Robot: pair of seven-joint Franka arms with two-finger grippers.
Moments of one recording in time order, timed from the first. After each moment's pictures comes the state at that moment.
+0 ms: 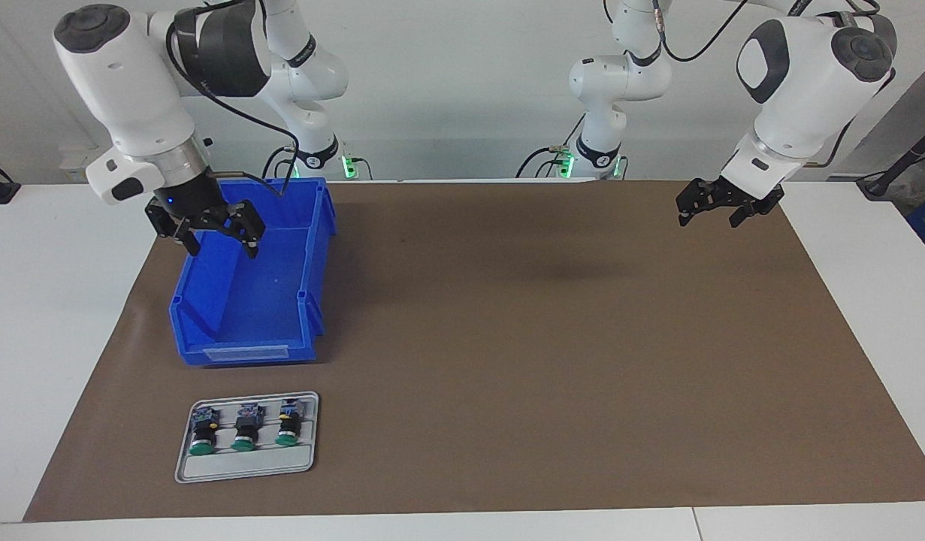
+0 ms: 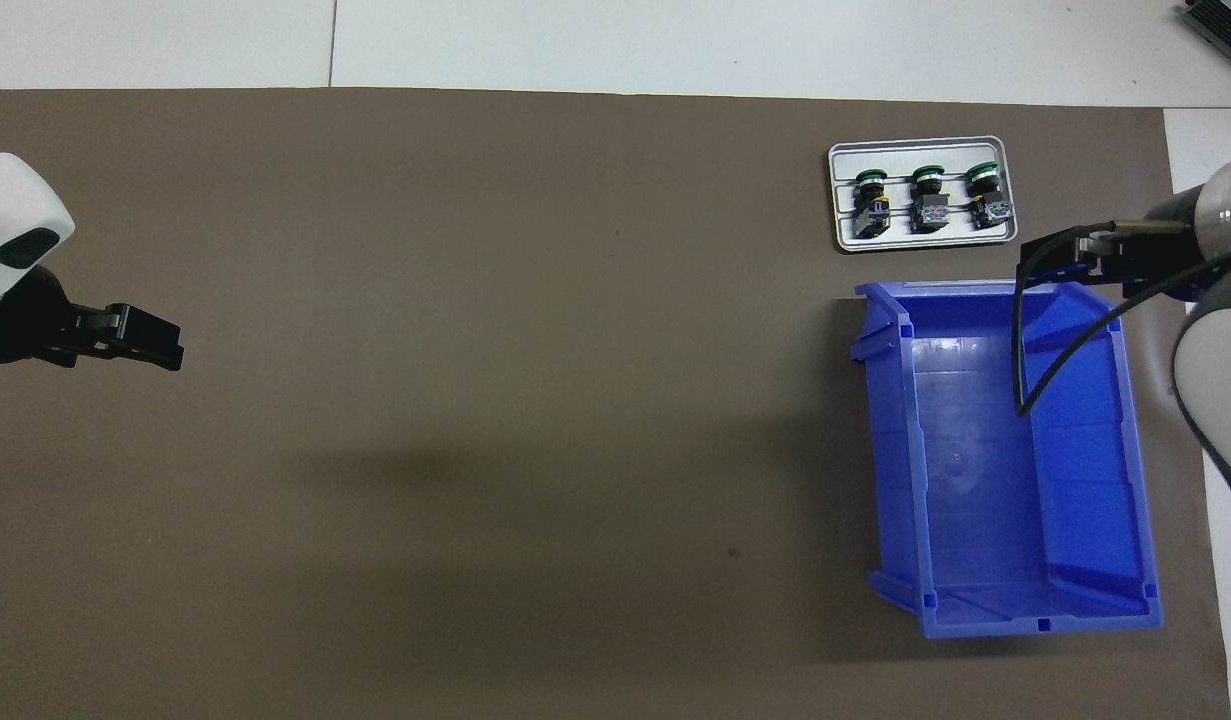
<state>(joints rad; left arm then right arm) -0.05 0.01 0.01 -1.70 -0.02 1.60 0.05 0.00 0.18 0.02 -1.51 0.00 1.77 0.12</state>
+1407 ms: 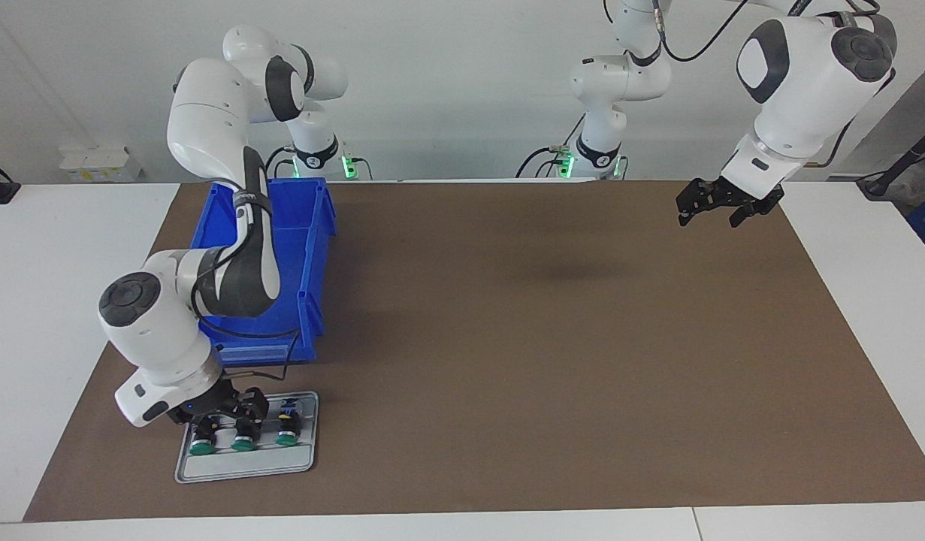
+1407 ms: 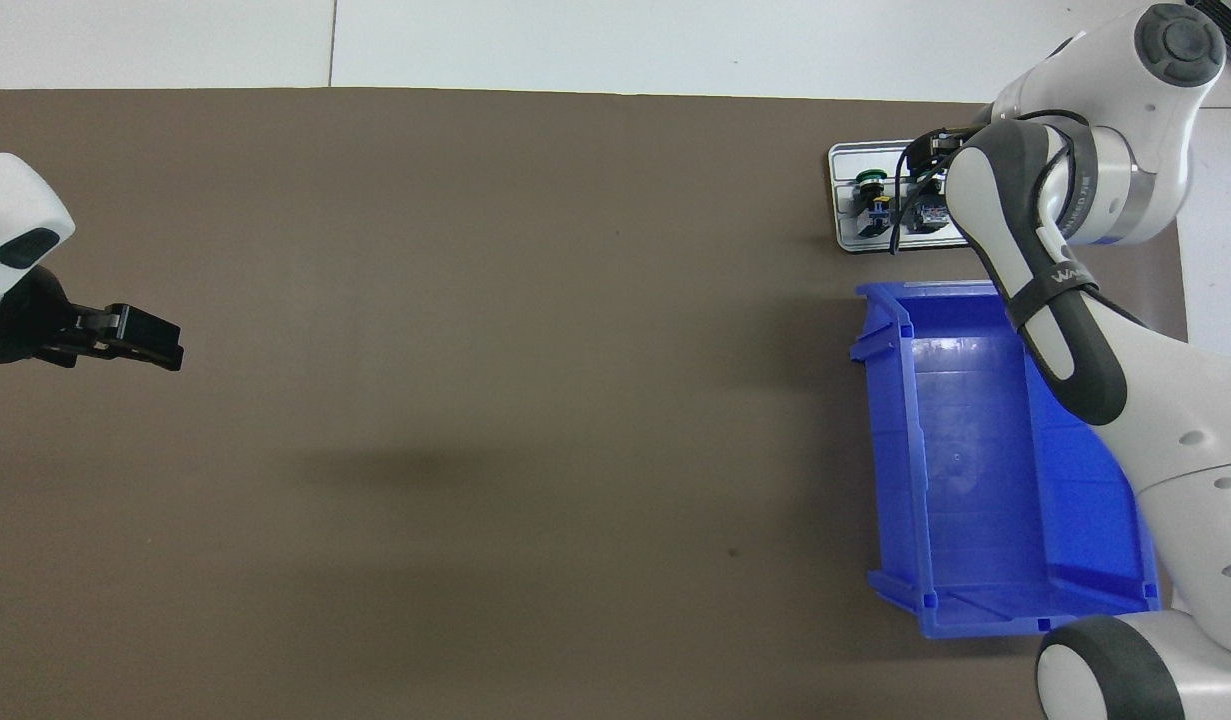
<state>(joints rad) -0.05 0.01 0.01 -1.70 -0.02 1.60 0.05 -0.03 0.84 0.02 -1.07 0.00 2.08 -0.05</state>
